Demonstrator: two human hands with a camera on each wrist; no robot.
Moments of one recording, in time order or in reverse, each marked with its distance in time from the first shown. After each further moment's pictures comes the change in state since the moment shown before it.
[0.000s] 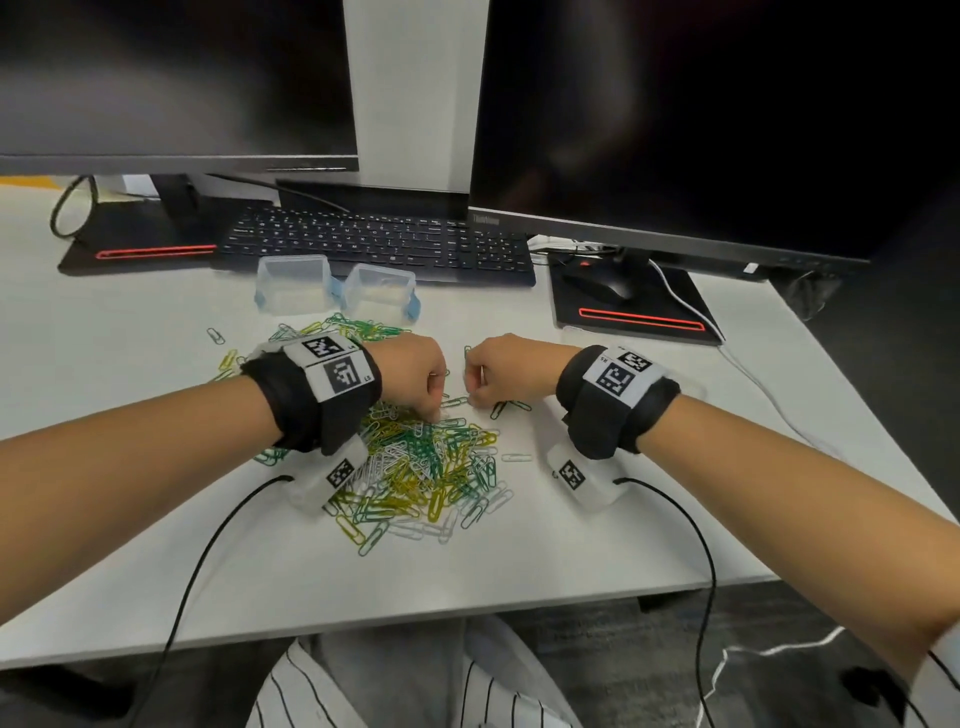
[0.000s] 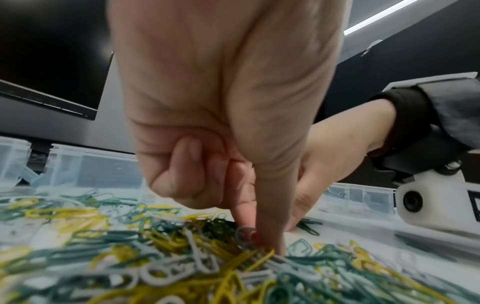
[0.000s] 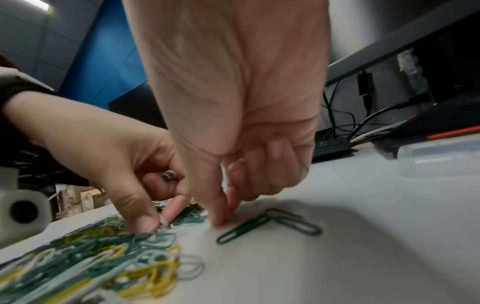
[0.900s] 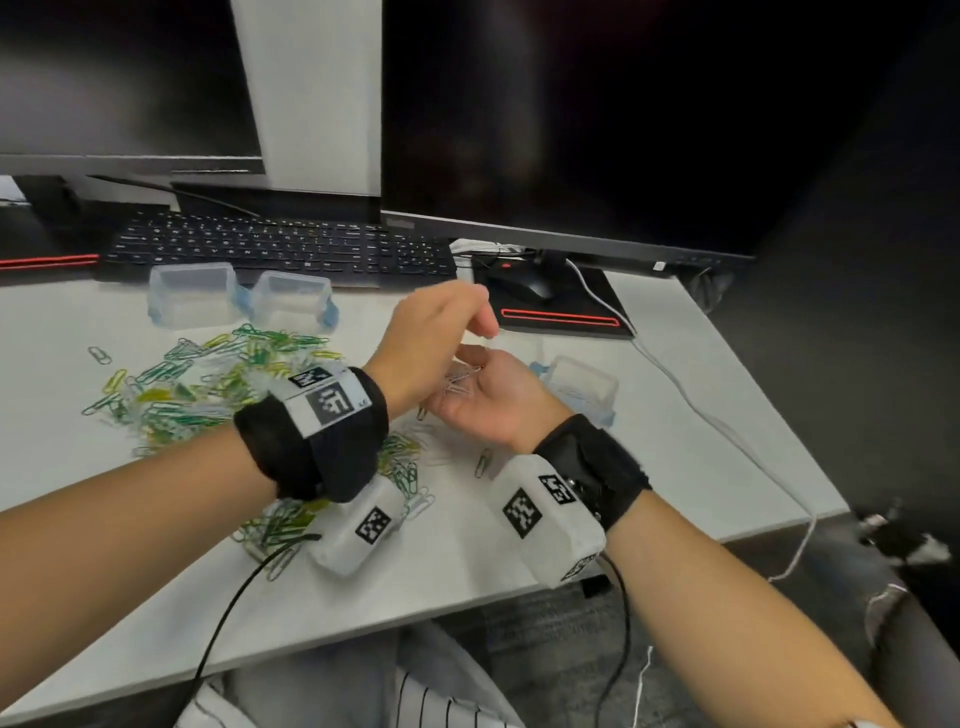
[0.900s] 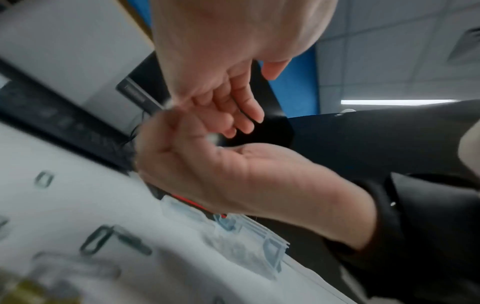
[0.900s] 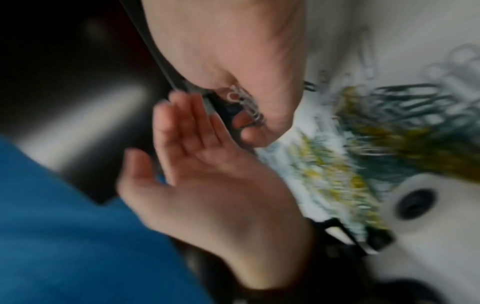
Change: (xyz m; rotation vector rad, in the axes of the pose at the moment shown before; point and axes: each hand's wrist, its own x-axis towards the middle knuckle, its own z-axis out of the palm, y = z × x) left_hand -0.001 0.105 -0.010 -1.044 0.622 0.247; right_hand -0.053 0.002 0.017 2.571 0.121 0.170
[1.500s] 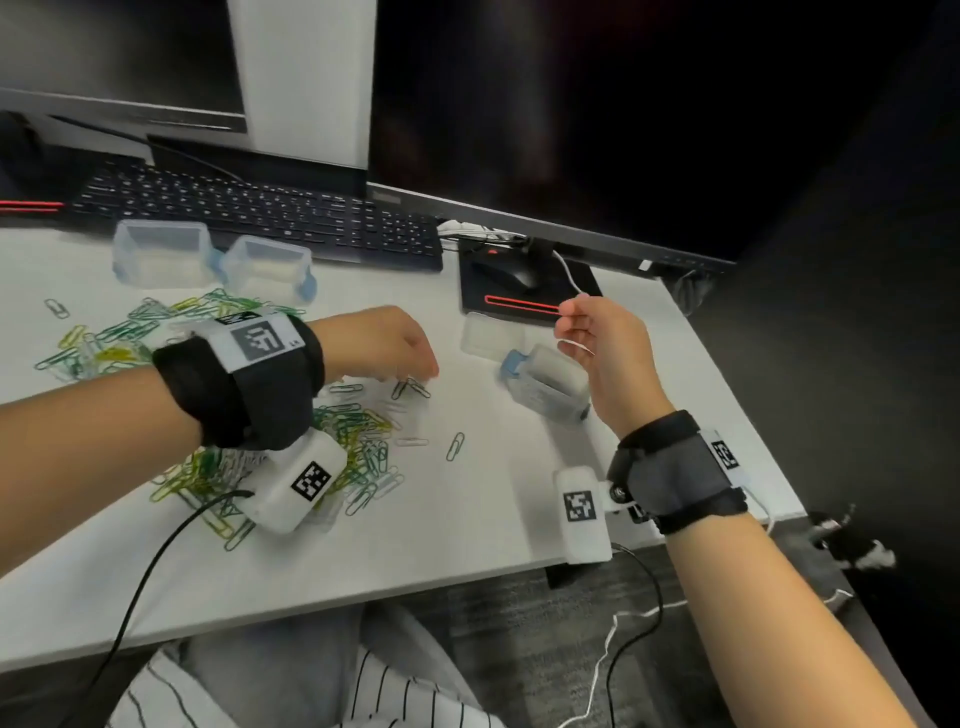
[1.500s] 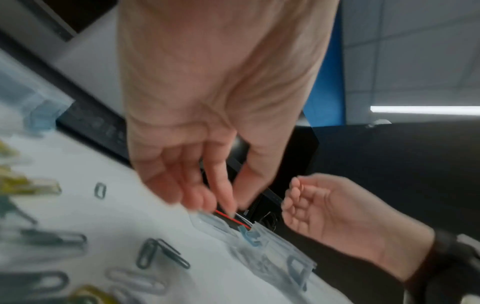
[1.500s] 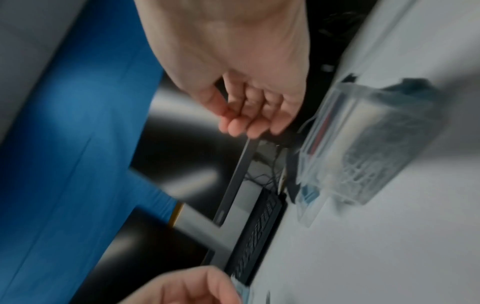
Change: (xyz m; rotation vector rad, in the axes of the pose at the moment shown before) left_hand 0.004 -0.022 -0.024 0.456 -0.424 -0.370; right_hand -0.071 -0.078 -0.033 -0.946 0.475 -0.747
